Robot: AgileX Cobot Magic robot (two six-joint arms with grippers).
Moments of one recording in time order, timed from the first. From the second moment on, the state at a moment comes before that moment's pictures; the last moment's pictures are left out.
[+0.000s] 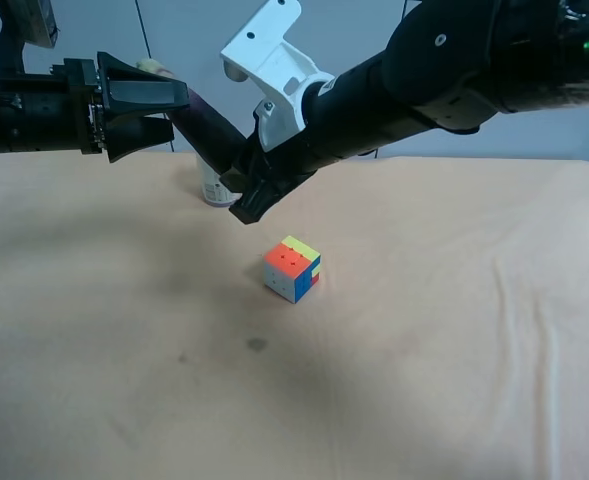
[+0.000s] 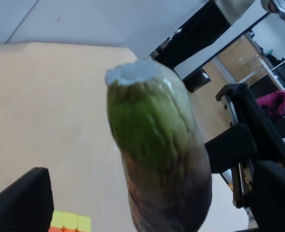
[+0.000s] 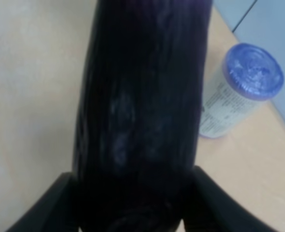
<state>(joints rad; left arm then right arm) 0.02 1.64 -0.83 -1.73 1.03 1.53 0.72 1.68 -1.11 0.65 0.19 -1.08</state>
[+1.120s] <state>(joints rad) -0.14 1.65 -0.93 -1.73 0.87 1.50 0.72 1.68 -1.11 0.68 0.18 -1.09</state>
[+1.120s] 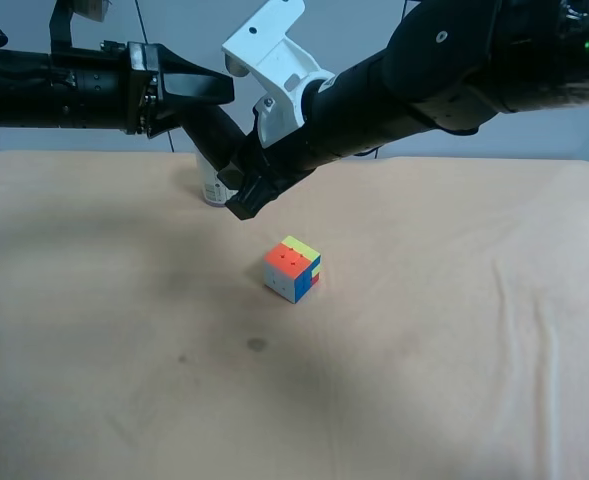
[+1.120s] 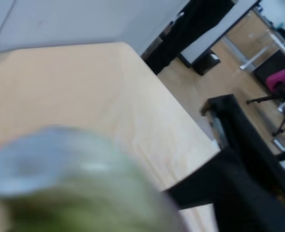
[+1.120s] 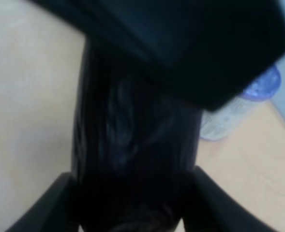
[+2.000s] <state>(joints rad) -0.14 1.65 -0.93 -1.71 0.80 1.49 0.72 1.42 -1.11 0.61 0.39 -0.82</state>
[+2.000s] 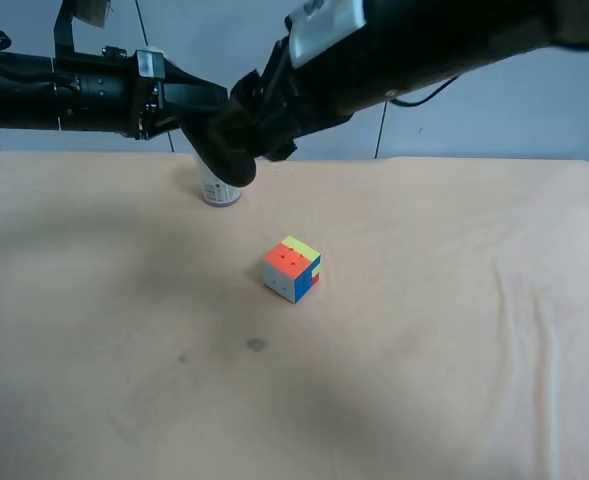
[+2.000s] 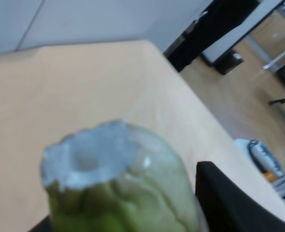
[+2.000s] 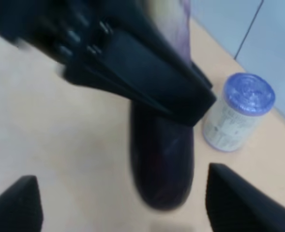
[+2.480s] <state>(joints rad) -0.14 1.57 -0.93 -1.59 0.61 1.47 0.72 1.04 -1.11 -0.13 1.15 -0.07</state>
